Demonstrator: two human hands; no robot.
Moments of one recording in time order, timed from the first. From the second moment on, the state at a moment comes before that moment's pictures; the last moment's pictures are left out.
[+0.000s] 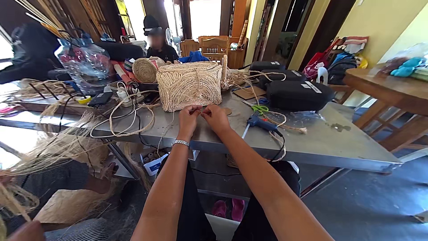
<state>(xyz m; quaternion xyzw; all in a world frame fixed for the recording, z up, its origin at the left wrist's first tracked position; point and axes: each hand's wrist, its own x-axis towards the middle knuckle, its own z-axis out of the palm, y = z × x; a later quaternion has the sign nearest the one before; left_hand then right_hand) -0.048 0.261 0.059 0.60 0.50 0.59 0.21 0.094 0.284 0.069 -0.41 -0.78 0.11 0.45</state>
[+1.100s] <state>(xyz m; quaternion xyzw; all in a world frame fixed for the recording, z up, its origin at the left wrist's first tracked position) -0.048 0.257 0.061 0.59 0.39 0.65 0.28 0.093 0.287 0.071 -0.38 -0.79 0.18 0.43</state>
